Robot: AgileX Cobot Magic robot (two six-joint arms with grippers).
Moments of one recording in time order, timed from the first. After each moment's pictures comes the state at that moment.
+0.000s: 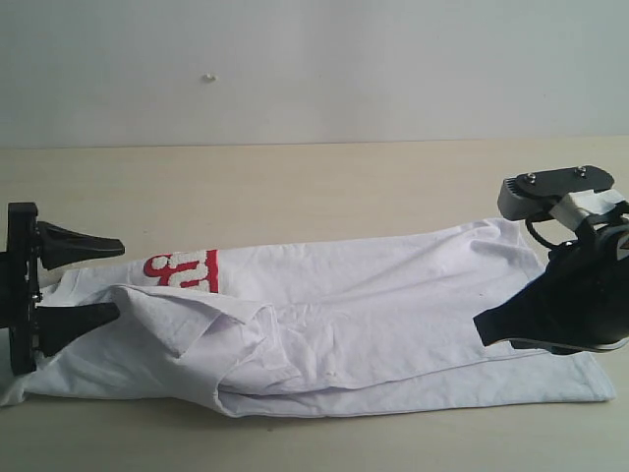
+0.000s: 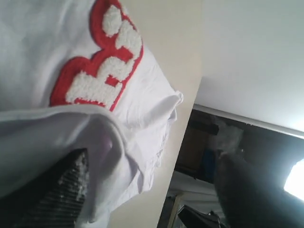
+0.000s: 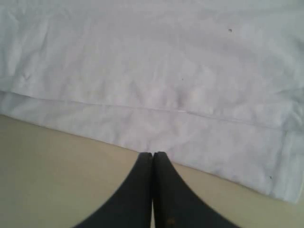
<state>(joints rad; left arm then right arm) 0.22 1.91 -0.60 -1.74 1.14 1.05 0.20 1.32 -0.64 0.21 0.57 -0.10</state>
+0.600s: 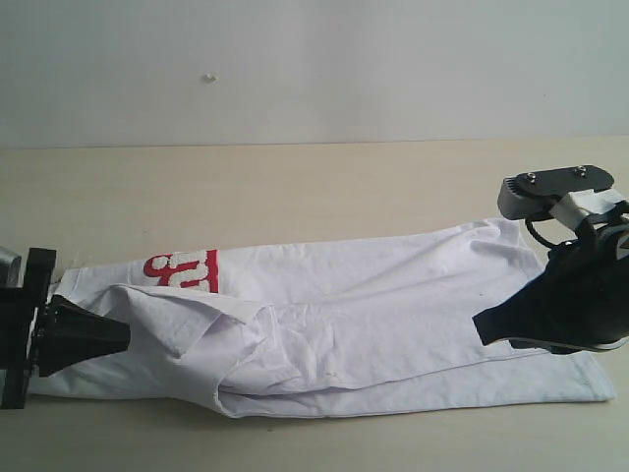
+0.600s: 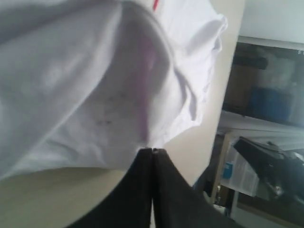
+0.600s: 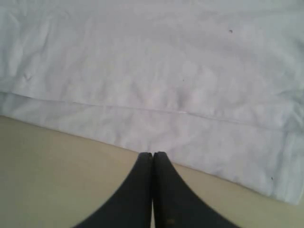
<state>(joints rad) 0.19 1.91 -0.60 -1.46 1.12 1.09 0.20 1.32 -0.64 0.22 0.56 -0.10</state>
